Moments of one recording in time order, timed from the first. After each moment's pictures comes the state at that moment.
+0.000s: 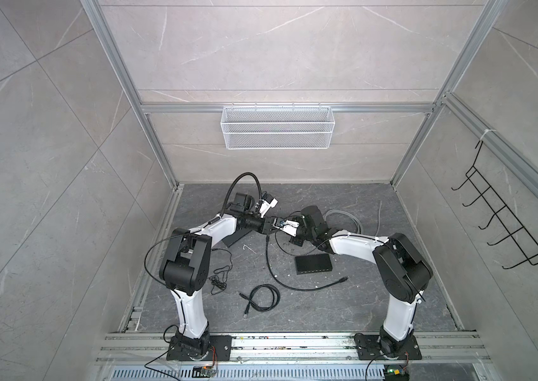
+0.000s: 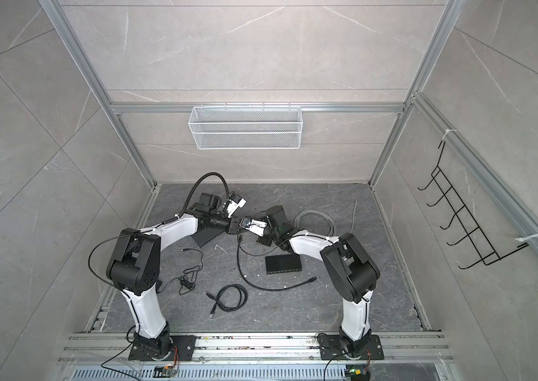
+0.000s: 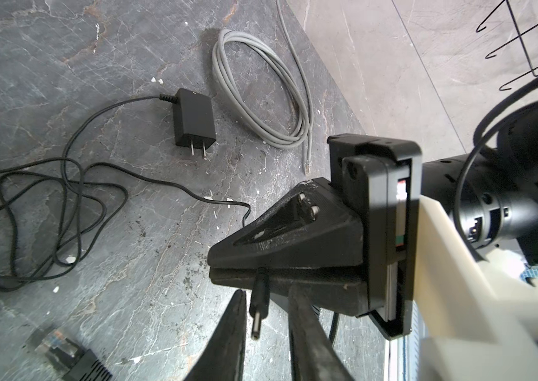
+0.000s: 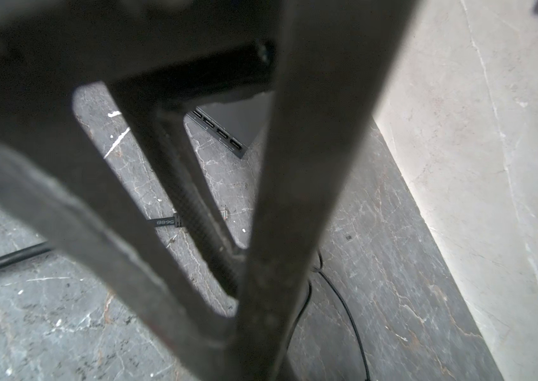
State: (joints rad) left arm -0.35 1.90 1.28 -0.27 0.95 0.00; right arm 0.60 1.89 1.14 0.14 -0.23 -0.72
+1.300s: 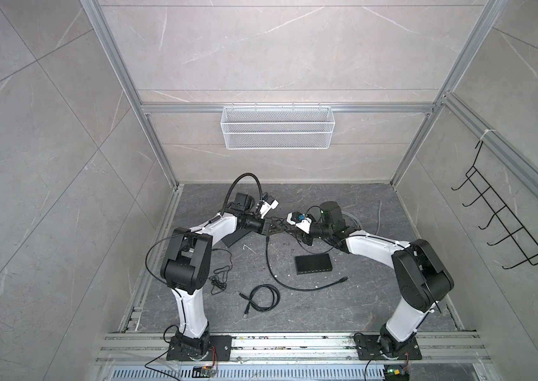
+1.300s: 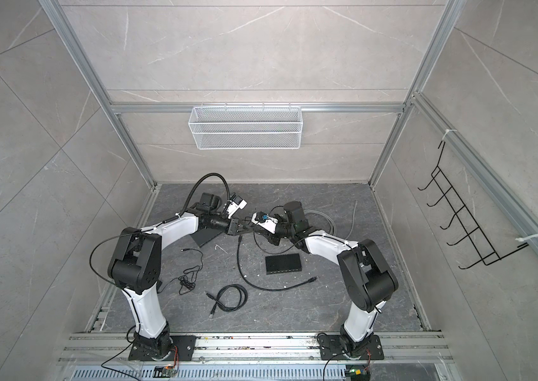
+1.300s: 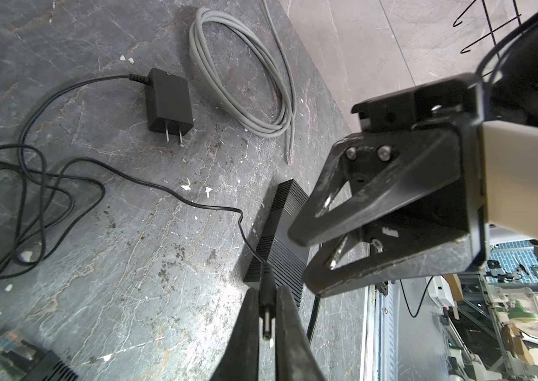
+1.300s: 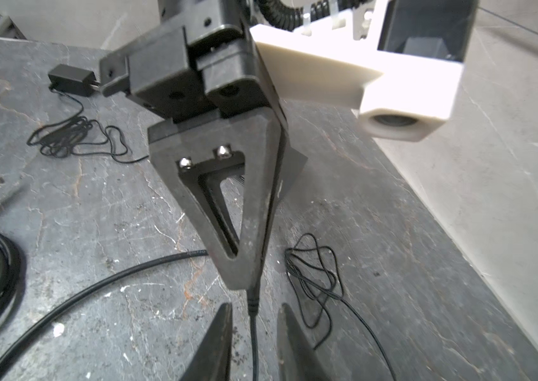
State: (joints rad) left arm -0.35 1.91 1.31 -0.36 1.01 0.03; right arm 0.48 1.77 1.04 0.21 -0.65 -0.61
